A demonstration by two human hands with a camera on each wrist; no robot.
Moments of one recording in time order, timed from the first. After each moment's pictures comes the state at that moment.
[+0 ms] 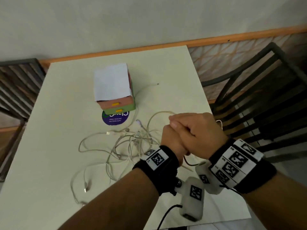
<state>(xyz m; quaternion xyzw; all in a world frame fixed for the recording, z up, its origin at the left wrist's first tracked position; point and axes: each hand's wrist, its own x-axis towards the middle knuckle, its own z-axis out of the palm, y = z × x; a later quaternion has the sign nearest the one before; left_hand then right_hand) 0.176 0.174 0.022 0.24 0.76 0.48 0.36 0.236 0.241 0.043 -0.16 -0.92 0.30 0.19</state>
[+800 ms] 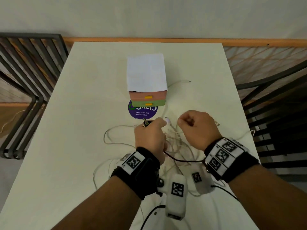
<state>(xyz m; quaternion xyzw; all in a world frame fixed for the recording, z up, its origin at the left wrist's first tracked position) 0.064 0.079 0.010 -0.20 0.62 0.69 0.32 0.131 0.196 -0.009 -0.32 -0.85 0.40 0.09</state>
